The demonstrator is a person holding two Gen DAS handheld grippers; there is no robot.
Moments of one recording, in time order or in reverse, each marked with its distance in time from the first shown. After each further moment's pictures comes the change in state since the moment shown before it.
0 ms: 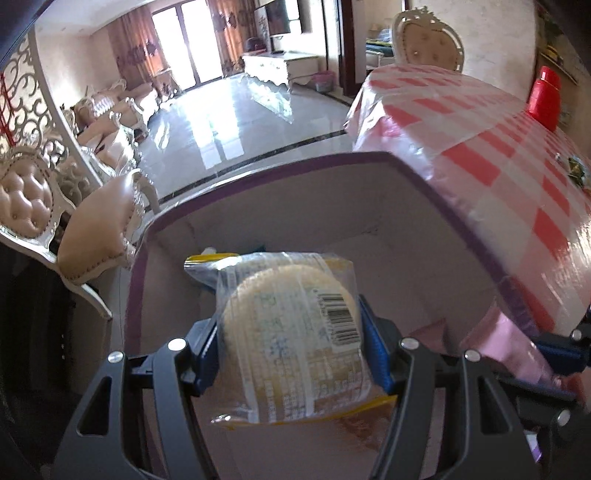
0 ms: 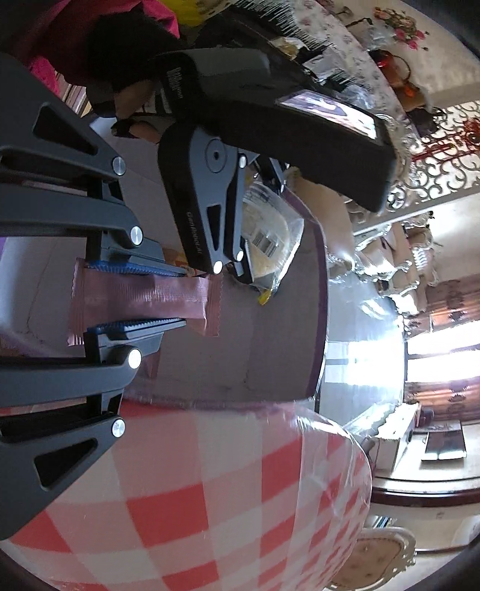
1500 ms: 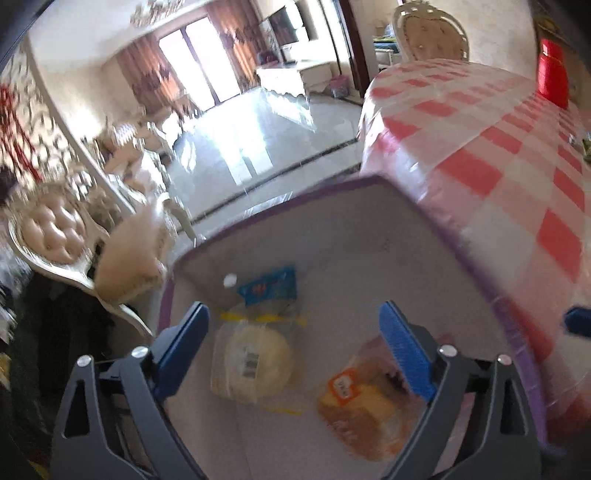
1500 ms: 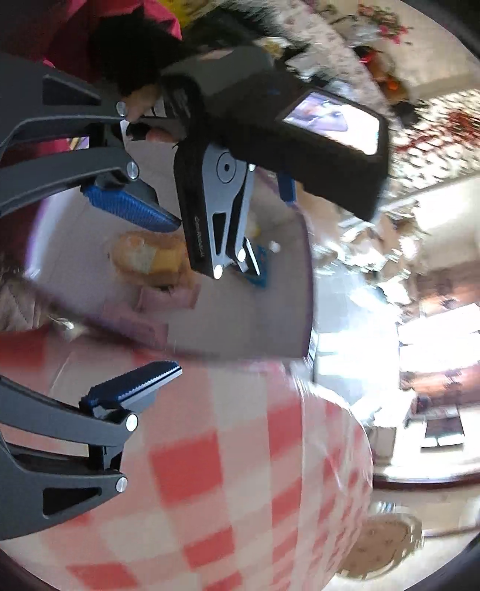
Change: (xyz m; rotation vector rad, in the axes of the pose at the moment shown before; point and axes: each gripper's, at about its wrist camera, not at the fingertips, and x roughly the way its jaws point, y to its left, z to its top) left arm -0.018 -0.053 0.025 0.108 -0.064 0.182; right arm -0.059 -0.045 -0.021 0.070 -0.079 -0.020
